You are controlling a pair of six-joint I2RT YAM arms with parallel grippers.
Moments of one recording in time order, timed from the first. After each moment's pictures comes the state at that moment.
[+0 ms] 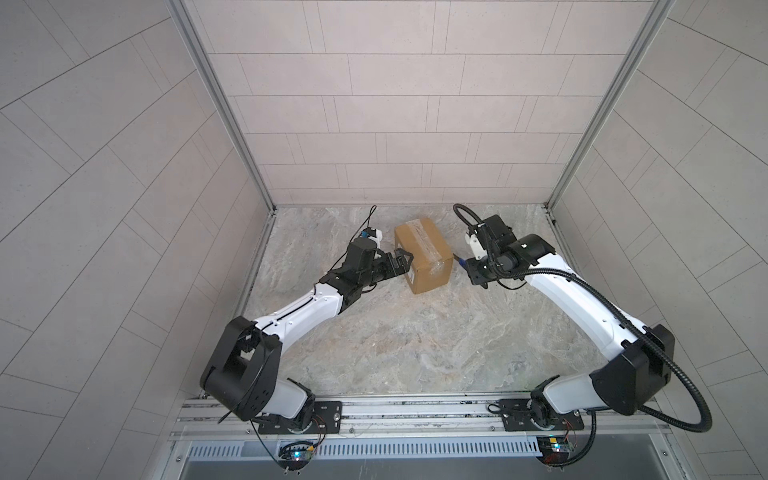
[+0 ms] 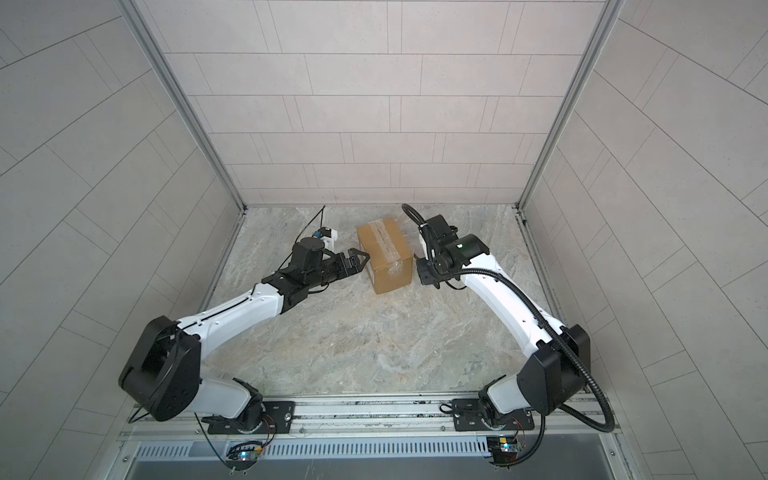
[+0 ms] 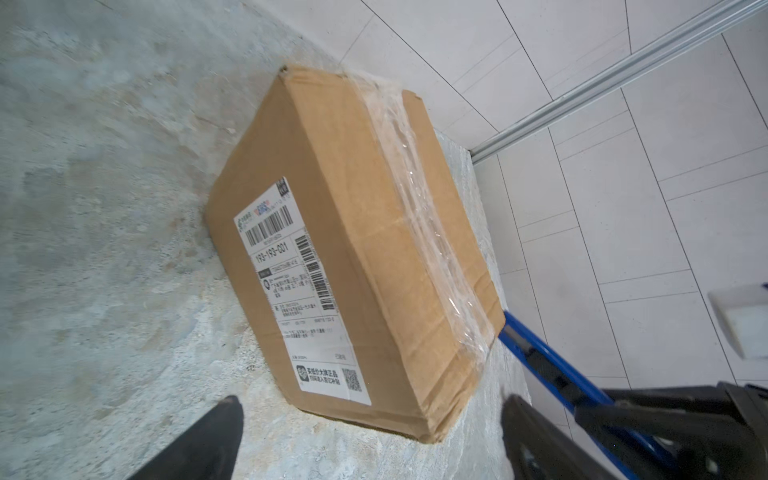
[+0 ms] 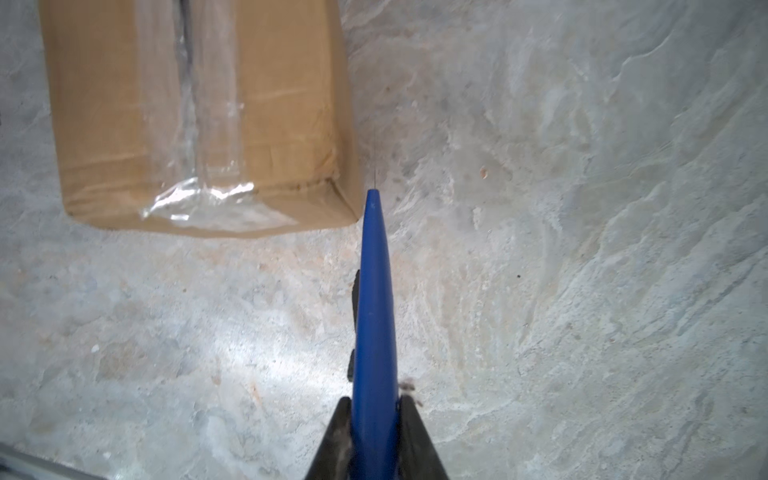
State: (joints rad) left arm -0.52 1.43 0.89 0.05 0.20 -0.77; right arm 0.45 1.42 1.36 -1.05 0.03 0.21
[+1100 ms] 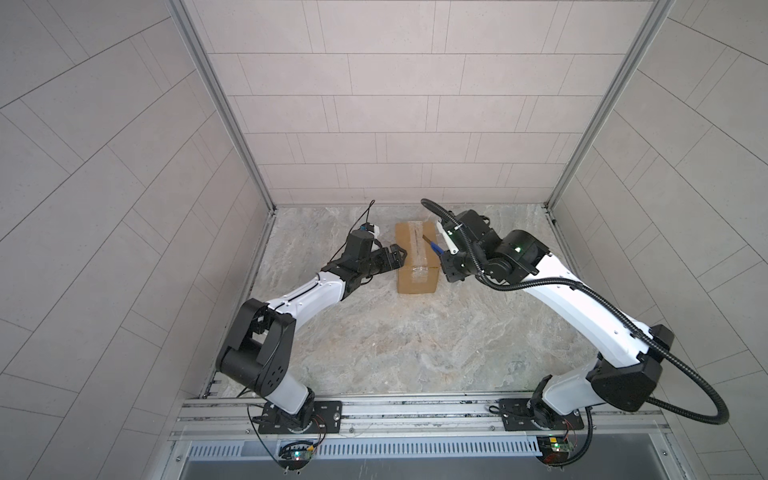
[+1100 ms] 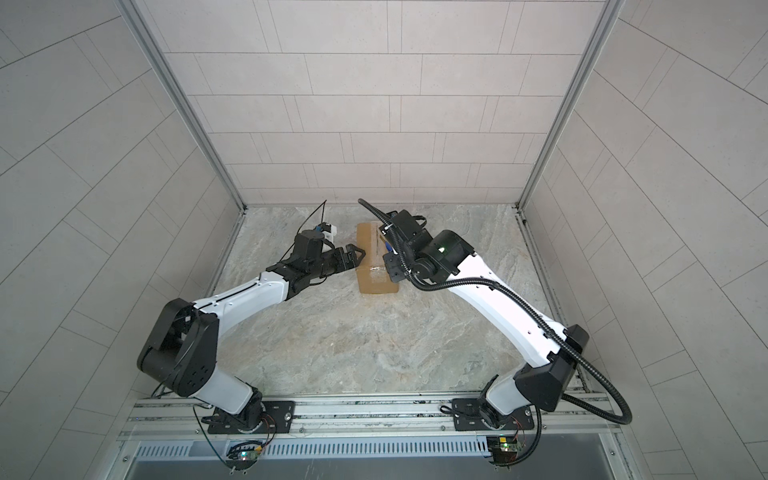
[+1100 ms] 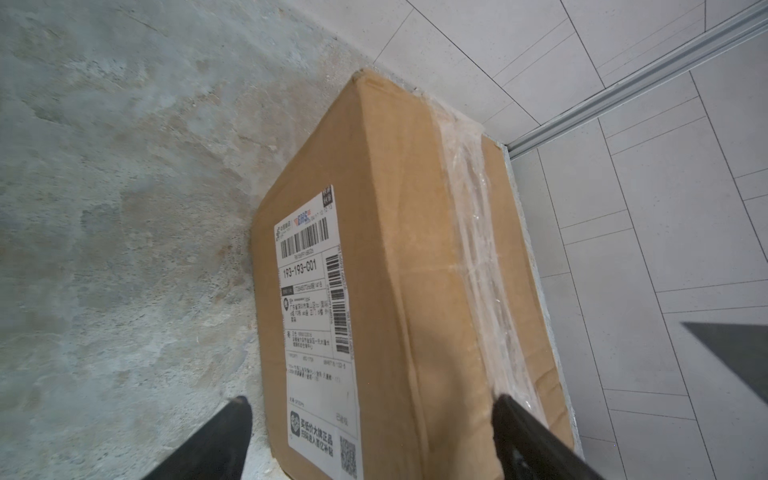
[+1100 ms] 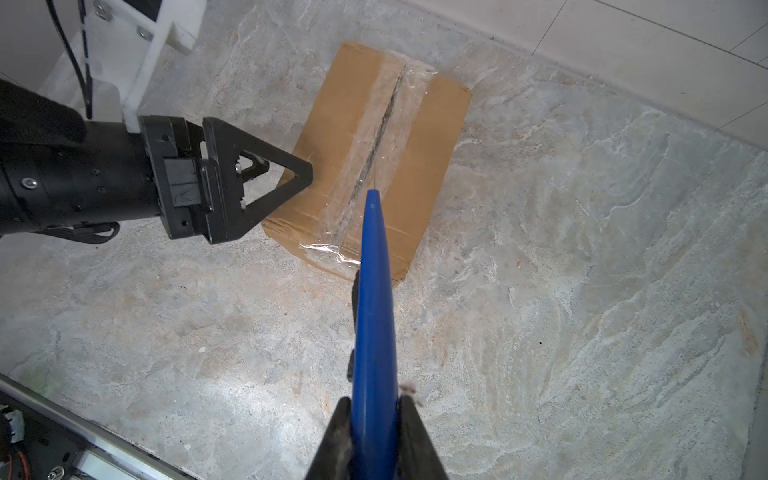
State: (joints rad) left arm -0.44 1.57 0.97 0.03 0.27 -0.67; right arm 0.75 1.51 1.70 -1.14 0.24 0.31
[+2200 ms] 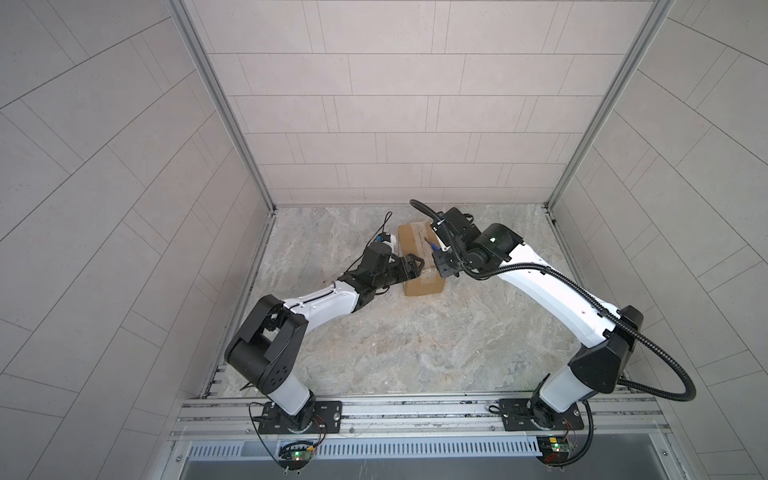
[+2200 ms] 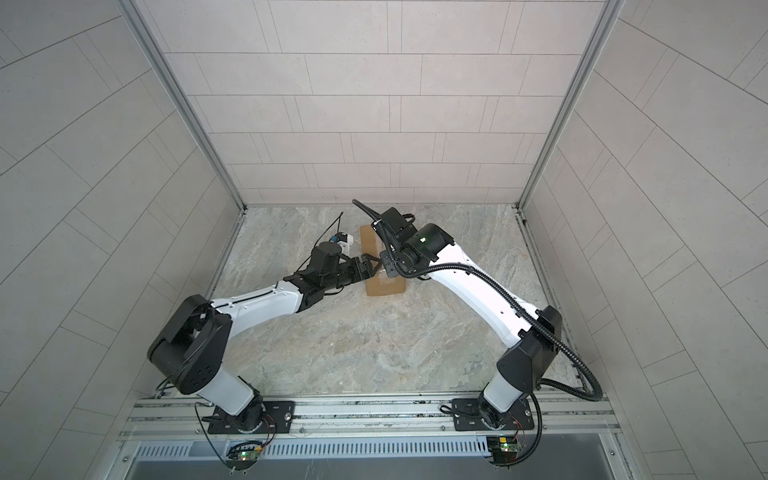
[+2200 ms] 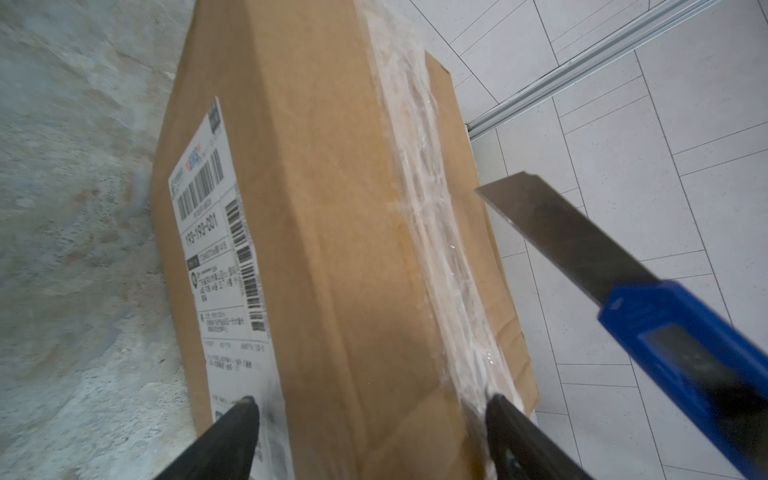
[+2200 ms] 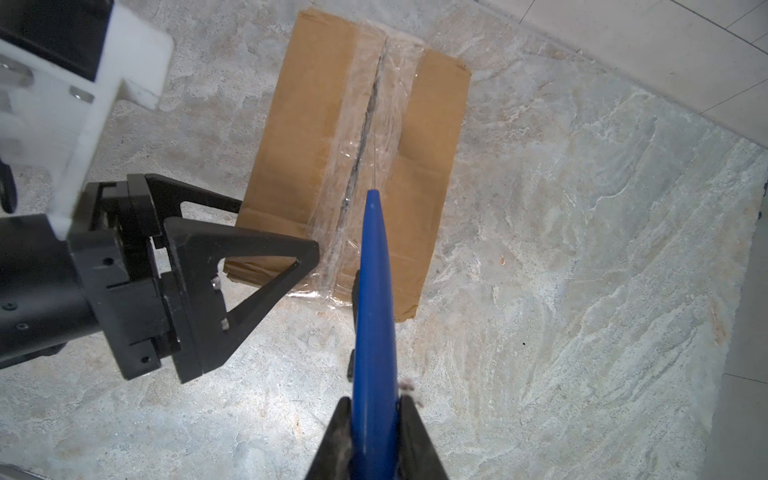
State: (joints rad) left arm -0.59 1.60 0.91 0.18 0.22 -0.80; right arm 0.71 1.61 1.71 -1.14 0.26 0.28
